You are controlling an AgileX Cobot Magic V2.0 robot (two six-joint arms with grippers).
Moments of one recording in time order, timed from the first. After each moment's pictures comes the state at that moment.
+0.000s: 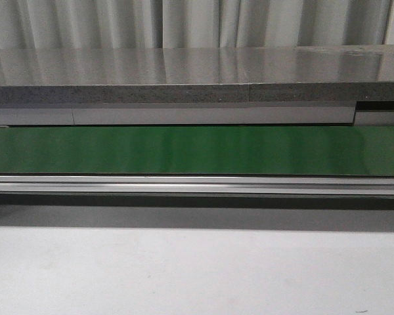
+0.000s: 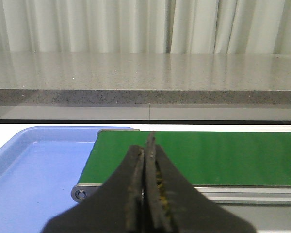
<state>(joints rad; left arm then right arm) -0.07 0.00 0.00 -0.06 0.07 0.05 -0.31 1.57 -1.17 0.18 0.90 -0.16</state>
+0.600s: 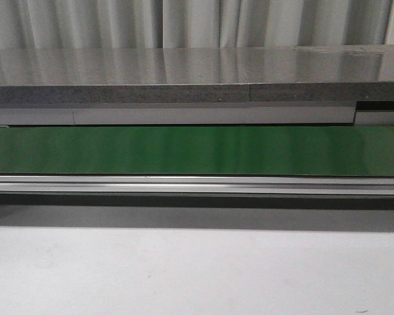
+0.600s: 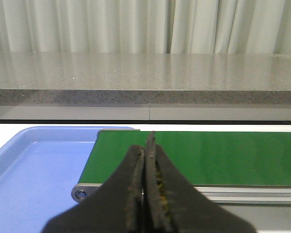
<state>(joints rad) -0.07 0.00 0.00 -0.06 0.07 0.05 -0.31 1.61 -1.17 0.21 0.91 -0.15</state>
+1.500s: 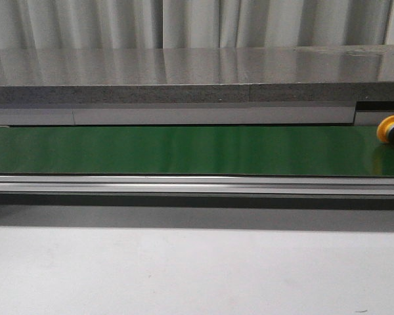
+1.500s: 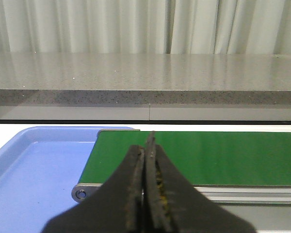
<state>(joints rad) -0.07 0.00 0.00 -0.06 0.07 0.05 -0.19 1.26 -1.16 0.31 0.86 -0.17</state>
